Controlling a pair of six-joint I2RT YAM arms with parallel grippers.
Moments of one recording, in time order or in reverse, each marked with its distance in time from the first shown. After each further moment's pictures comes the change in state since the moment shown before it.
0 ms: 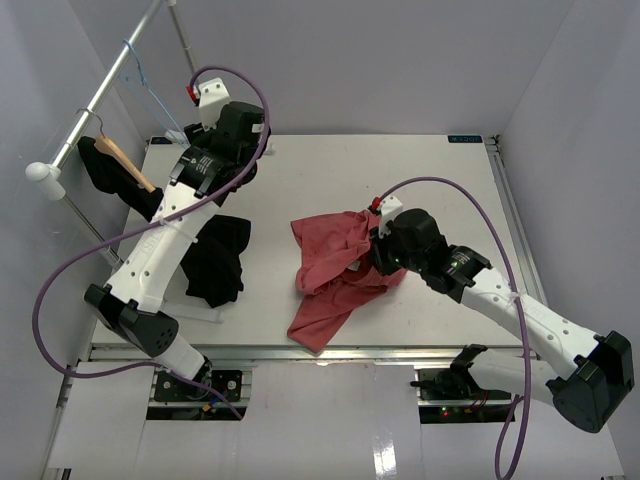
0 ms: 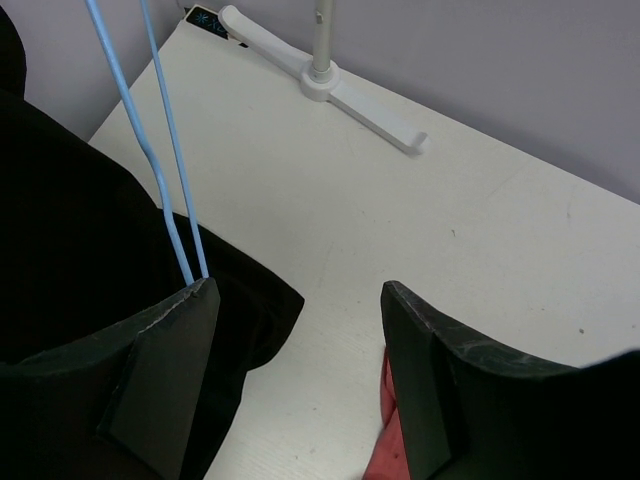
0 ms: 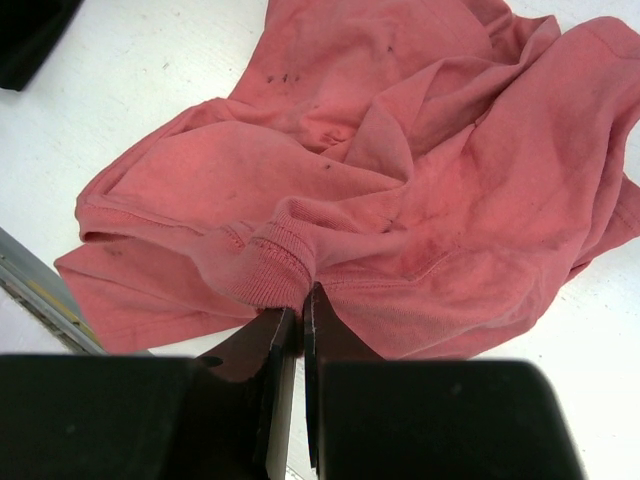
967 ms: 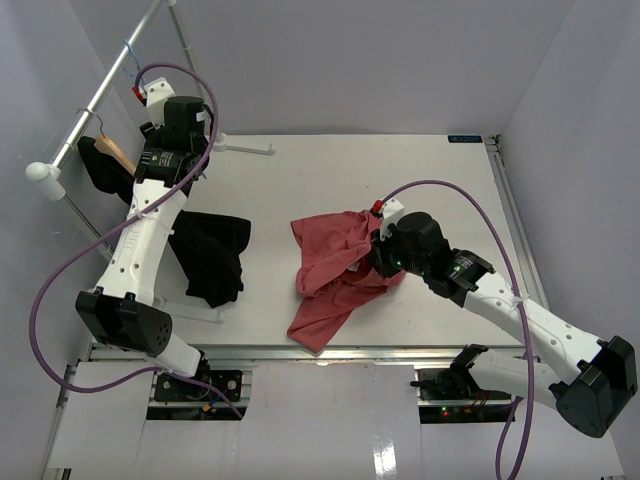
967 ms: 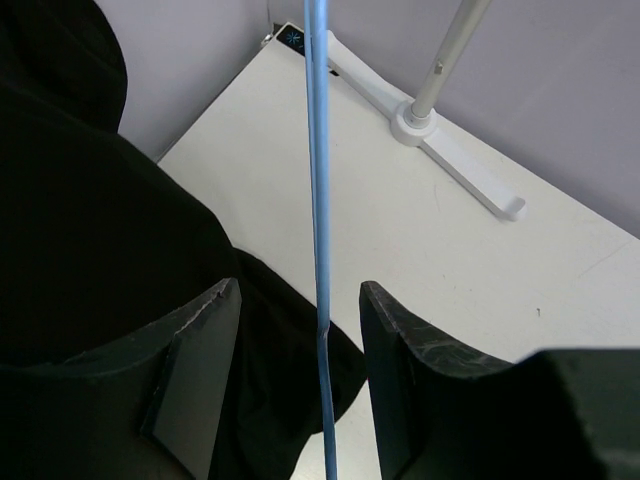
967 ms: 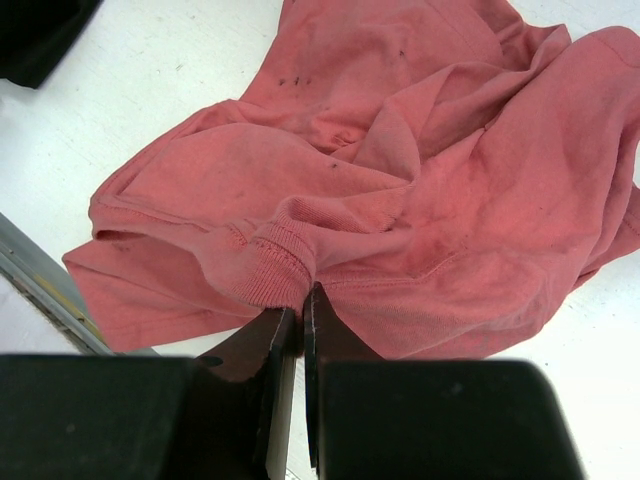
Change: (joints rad) left arm 0.322 -0.042 -0.142 0.169 0.161 0.108; right arm 0.000 -0.033 -0.037 0.030 -0.023 -0.009
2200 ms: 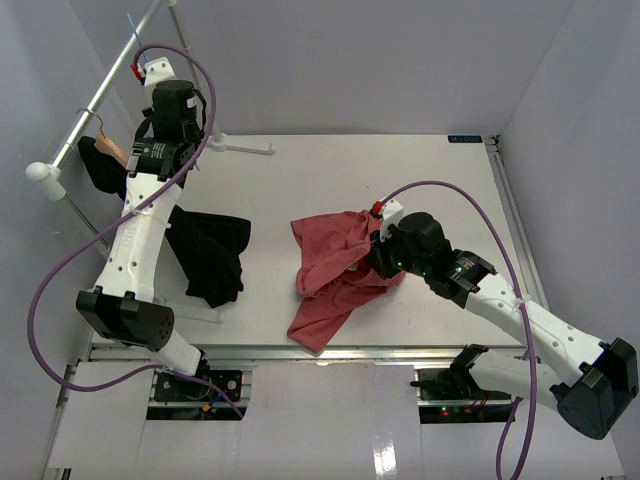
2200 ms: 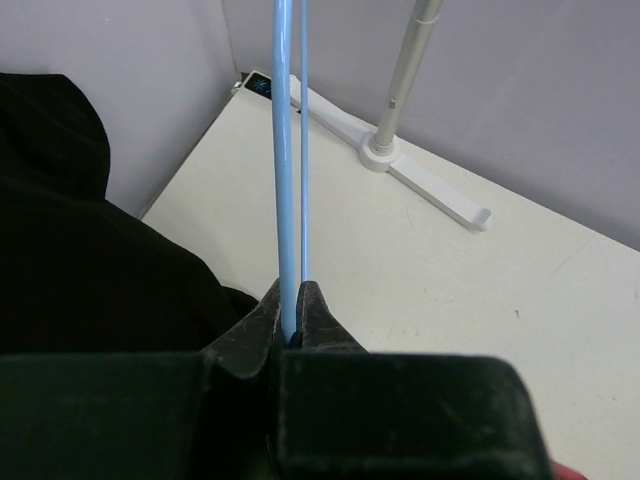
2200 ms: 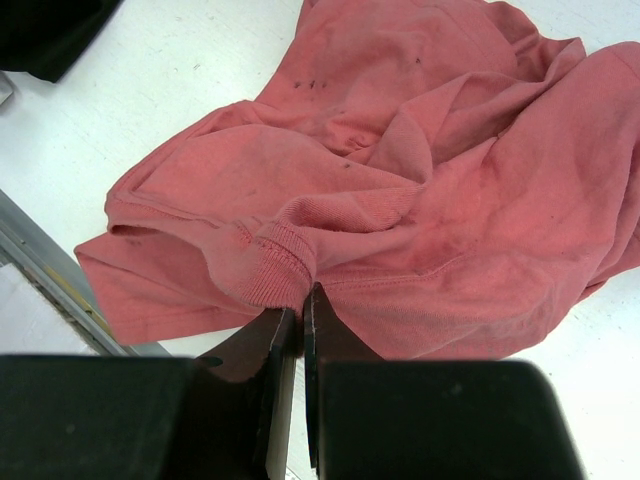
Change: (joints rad) left arm 0.012 0.038 0.133 0.018 0.107 0.142; right arm 0.000 -0.011 -0.002 0.005 -0.034 -0.018
